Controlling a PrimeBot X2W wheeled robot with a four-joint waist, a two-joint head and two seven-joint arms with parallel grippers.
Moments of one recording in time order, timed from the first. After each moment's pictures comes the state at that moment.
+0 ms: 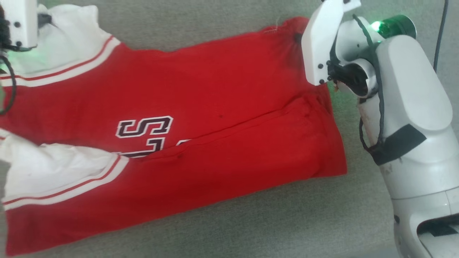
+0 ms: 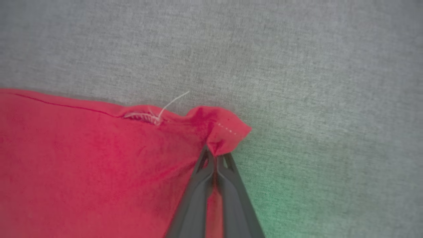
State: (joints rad) left arm -1.47 0.71 -1.09 0.86 -1.18 -0.12 0.76; right arm -1.02 -0.05 0.21 0.54 0.32 0.13 0.83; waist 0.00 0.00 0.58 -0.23
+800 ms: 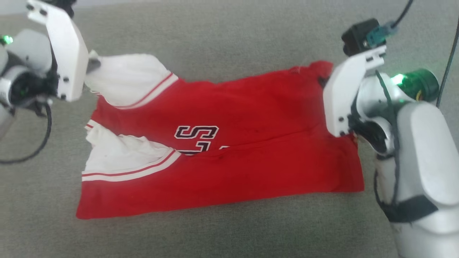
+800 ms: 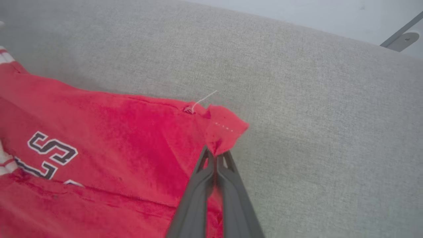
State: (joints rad) left arm -1.30 0.79 -1.14 0.50 -1.21 -0.07 0.72; right arm -0.69 -0.06 0.11 0.15 0.20 0.13 0.94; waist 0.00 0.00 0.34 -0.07
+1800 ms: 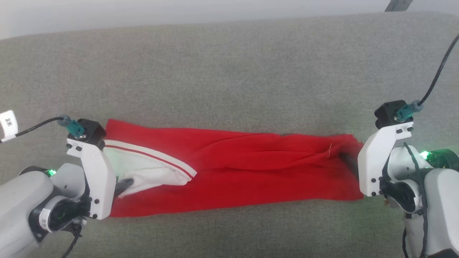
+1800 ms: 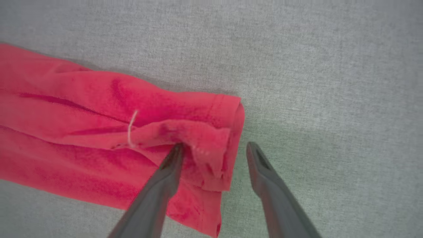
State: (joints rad) left arm -0.82 0.98 -1.20 0.06 -1.37 0.17 0.52; right arm -0.36 -0.18 0.03 0.08 0.31 0.13 0.97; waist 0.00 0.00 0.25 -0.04
